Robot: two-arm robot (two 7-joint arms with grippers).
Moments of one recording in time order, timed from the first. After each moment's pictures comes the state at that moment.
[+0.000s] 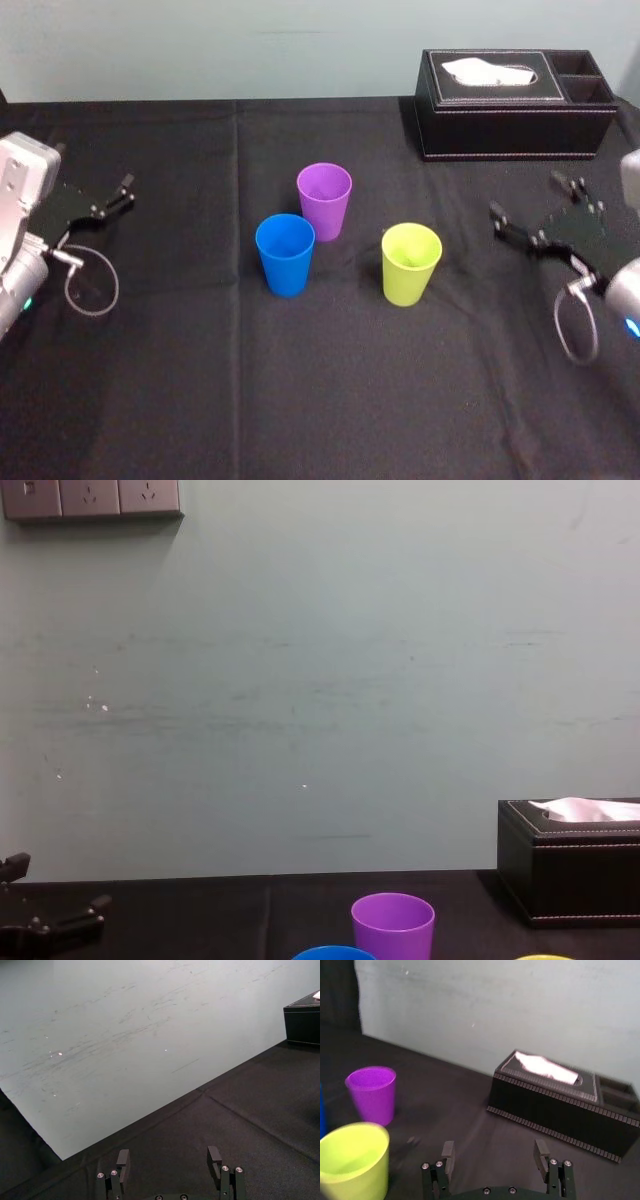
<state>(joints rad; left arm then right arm) -0.20 0.60 0.45 -1.41 -0.25 -0.12 0.03 -0.03 0.70 -0.27 -1.64 0.43 -0.05 0.10</state>
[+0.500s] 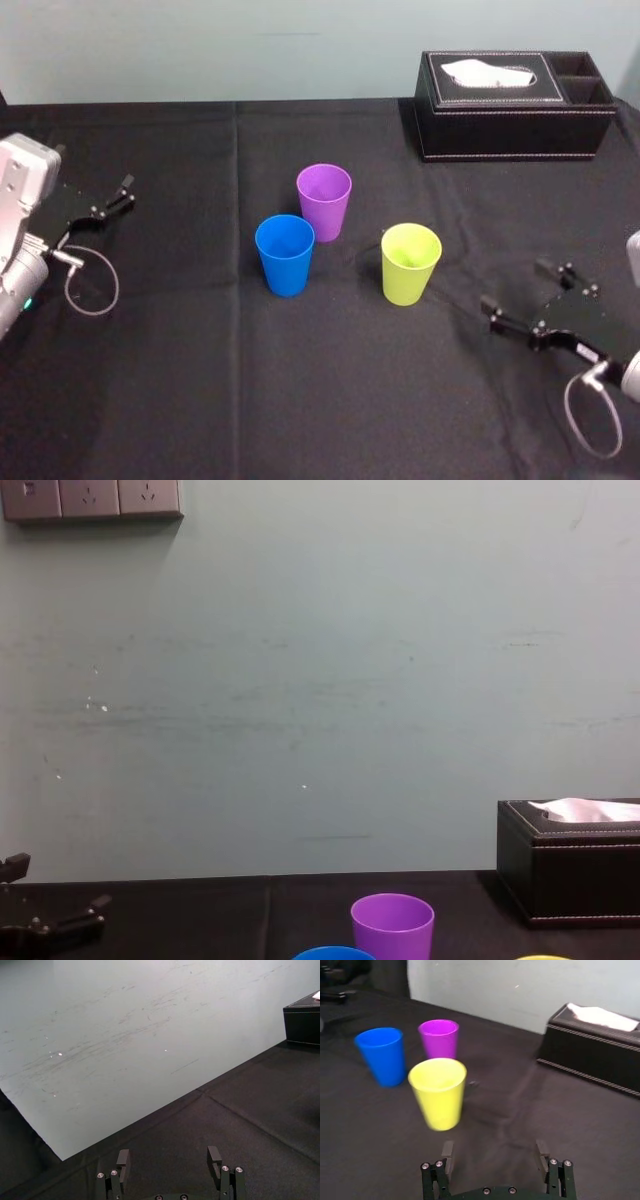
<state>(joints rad) -0.20 0.60 0.45 -1.41 -0.25 -0.12 0.03 -0.29 0.79 -0.20 -1.80 0.50 0.00 0.20</state>
